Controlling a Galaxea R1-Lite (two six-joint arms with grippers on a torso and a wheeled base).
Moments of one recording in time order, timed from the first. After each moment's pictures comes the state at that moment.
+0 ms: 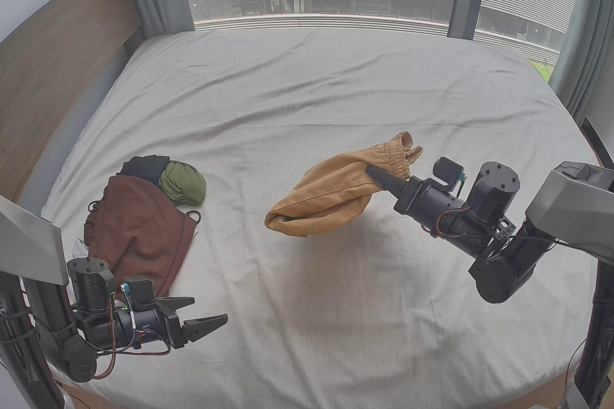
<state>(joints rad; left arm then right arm) -0.15 2.11 -0.03 -1.55 -0.59 -0.12 0.43 2.21 -0.81 -1.53 0.36 0.64</state>
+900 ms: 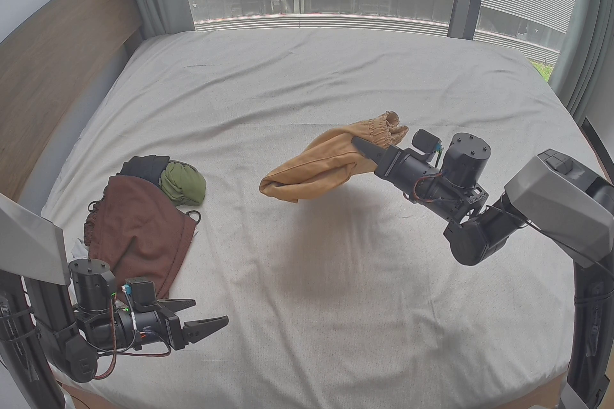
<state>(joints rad) -0.15 2.12 -0.03 -1.55 -0.60 -0.12 0.40 2.34 -1.19 -1.32 0.37 0.64</state>
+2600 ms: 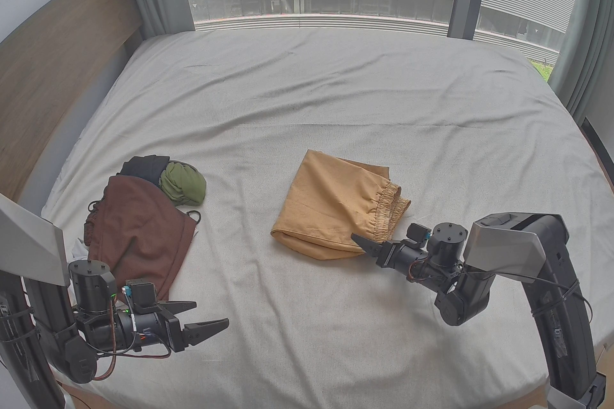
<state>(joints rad) -0.15 2.12 -0.02 -1.55 -0.61 -0.12 0.35 2.69 -1.02 -1.55 0.33 0.55</state>
